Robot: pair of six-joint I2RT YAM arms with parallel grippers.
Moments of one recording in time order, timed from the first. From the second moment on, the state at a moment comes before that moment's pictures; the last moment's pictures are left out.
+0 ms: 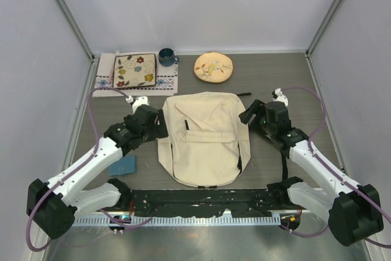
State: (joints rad) left arm -0.63 1.04 0.82 -0.67 -0.36 -0.67; right arm 0.34 0.99 0.57 -0.17 0.08 0.74
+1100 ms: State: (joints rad) left arm 0.06 0.74 0.62 -0.92 -0.23 -1.00; right arm 0.64 1.00 0.64 -0.17 -0.13 0.79
